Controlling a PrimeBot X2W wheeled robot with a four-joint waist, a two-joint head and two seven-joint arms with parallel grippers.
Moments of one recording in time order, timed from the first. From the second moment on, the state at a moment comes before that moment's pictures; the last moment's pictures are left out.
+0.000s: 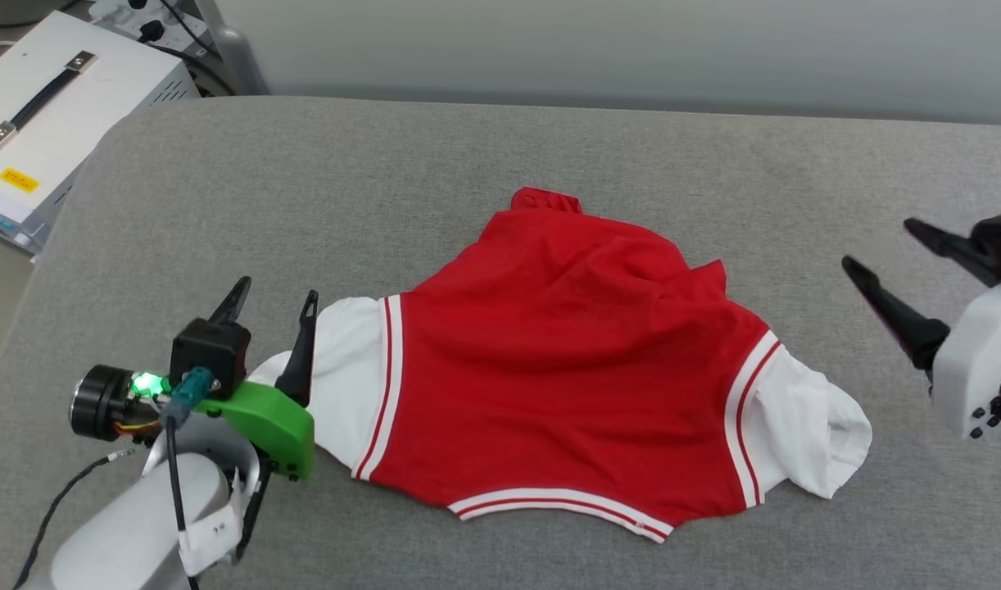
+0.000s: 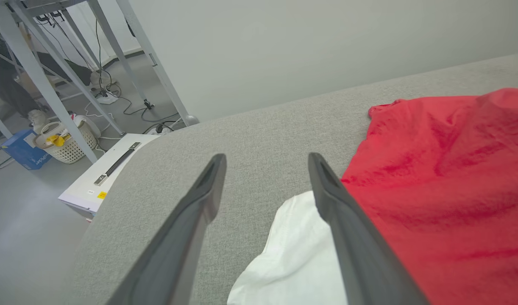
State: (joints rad) left arm -0.48 0.67 -0.83 0.19 -0.72 0.33 -0.23; right arm -0.32 -0.71 0.29 -0.18 0.56 0.13 0.40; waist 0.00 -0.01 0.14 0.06
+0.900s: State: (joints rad) left arm -0.29 0.31 -0.45 0.07 -0.33 0.29 -0.26; right arm -0.78 -0.71 0.93 0.33 0.76 0.13 0.69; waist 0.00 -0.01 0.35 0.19
